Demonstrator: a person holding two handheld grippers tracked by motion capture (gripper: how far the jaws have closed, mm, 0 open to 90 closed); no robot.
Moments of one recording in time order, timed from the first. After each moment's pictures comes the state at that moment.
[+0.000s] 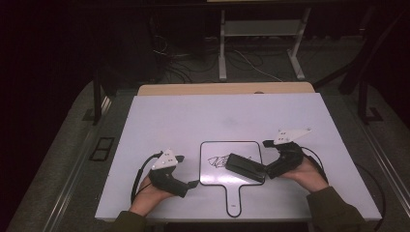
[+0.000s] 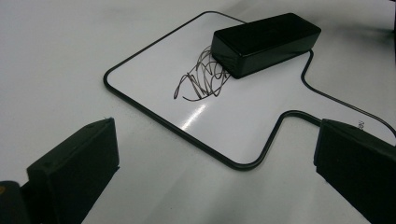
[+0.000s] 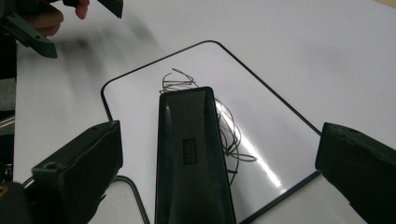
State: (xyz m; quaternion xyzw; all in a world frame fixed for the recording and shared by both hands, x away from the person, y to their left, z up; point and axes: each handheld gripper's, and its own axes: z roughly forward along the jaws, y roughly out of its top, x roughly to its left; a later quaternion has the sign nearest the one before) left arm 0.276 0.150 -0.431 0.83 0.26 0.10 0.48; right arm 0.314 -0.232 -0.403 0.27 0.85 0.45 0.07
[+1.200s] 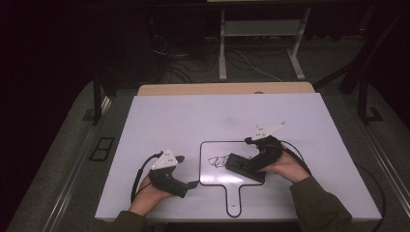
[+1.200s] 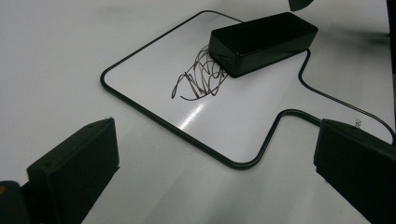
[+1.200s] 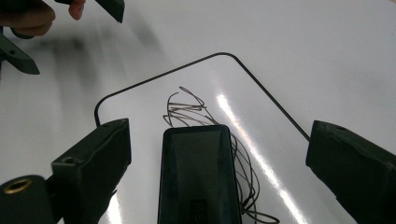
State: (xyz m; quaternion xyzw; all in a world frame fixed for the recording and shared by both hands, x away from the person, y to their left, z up) left arm 0.276 0.150 -0.432 0.83 0.26 0.09 0.48; right arm 0.335 -0.184 -0.403 0.25 0.87 0.43 0.06
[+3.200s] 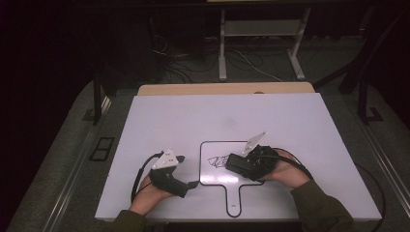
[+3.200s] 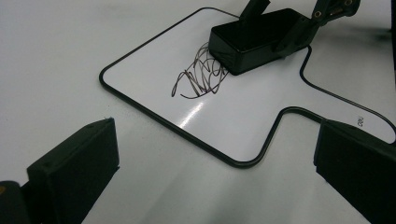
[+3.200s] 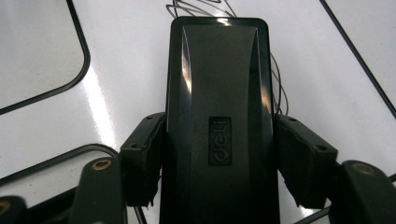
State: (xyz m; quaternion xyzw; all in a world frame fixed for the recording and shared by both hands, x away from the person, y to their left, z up) left arm 0.278 0.149 -0.433 0.84 0.26 0.09 0.47; right arm 0.326 -0.171 -0.424 0.21 0.94 0.25 0.07
